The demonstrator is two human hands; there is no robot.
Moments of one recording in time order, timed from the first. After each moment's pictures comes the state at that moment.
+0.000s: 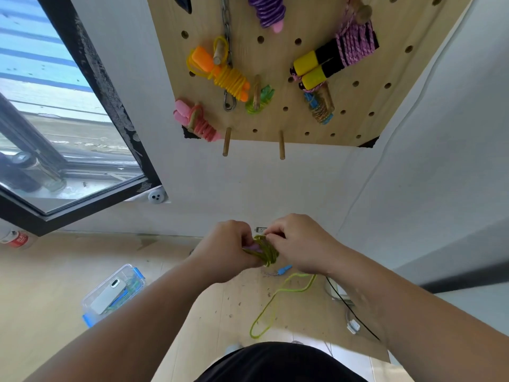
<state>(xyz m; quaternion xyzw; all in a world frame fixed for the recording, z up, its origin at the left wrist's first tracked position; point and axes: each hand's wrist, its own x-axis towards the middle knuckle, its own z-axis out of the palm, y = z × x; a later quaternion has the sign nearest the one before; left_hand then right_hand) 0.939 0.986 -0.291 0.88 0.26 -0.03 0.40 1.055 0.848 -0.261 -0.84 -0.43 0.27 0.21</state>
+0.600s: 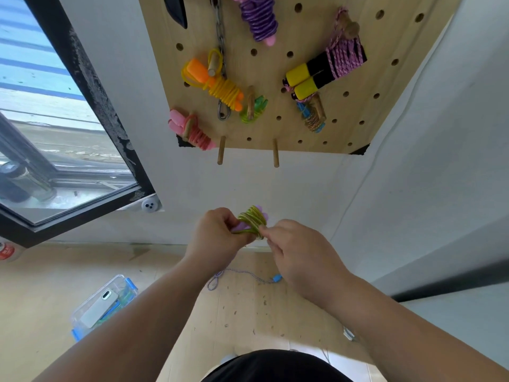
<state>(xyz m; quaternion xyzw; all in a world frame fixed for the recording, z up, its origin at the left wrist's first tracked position) 0.955 0.993 -0.284 0.77 0.37 0.11 0.51 1.034 0.830 -0.256 -0.83 -0.51 0.07 0.21</state>
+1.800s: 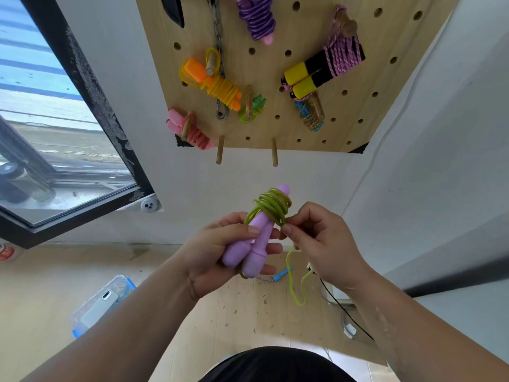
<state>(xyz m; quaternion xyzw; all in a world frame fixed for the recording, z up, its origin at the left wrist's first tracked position) 0.931 0.979 -0.239 0.41 0.22 -0.05 0.88 1.050 0.811 -0.248 -0.72 -0.33 0.20 0.58</state>
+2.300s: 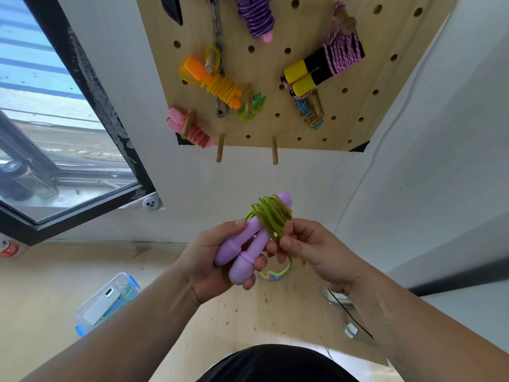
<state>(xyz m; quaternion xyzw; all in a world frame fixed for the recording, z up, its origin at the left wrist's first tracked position) 0.923 0.975 -0.257 0.35 0.13 -0.10 0.92 1.059 0.807 -0.269 -0.56 -0.32 0.44 0.62</state>
